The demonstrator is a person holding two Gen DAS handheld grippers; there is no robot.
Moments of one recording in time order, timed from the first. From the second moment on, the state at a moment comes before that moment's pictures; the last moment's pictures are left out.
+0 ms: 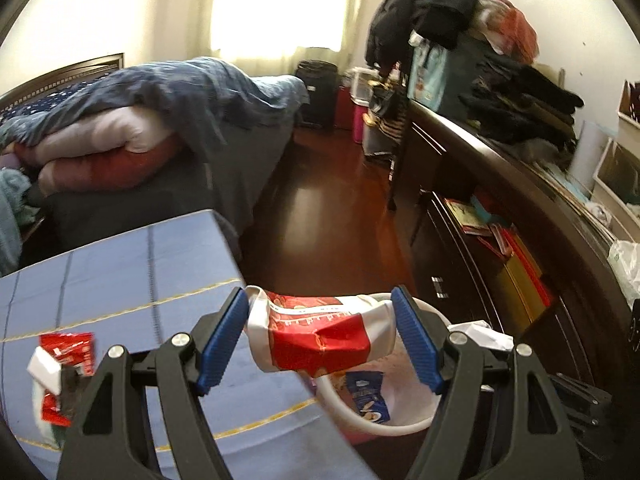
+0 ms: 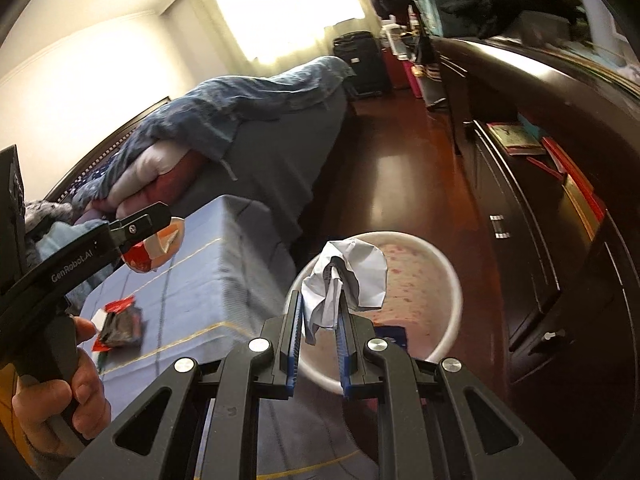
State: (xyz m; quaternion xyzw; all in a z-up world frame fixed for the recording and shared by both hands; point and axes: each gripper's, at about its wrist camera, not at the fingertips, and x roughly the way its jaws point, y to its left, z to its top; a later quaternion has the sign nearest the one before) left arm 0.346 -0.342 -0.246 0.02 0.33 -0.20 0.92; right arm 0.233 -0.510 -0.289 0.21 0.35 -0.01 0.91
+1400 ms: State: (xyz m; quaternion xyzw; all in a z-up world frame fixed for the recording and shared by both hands) left arm 0.358 -0.305 -0.244 0.01 0.33 -0.12 0.94; right arm 0.254 -0.475 -0.294 0.17 0.37 -0.02 0.91
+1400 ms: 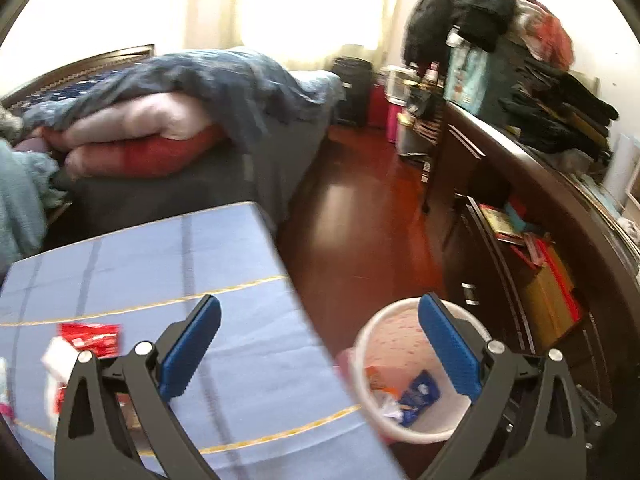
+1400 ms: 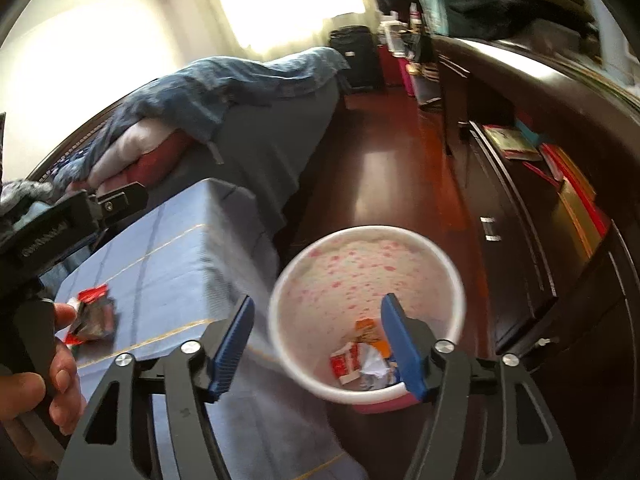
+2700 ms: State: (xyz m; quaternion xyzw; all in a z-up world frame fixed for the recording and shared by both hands) left arm 0.391 -0.080 -0.311 -0.07 0.43 0.04 0.90; right arm 0.257 -0.287 -0.261 0.05 0.39 0.12 0.91
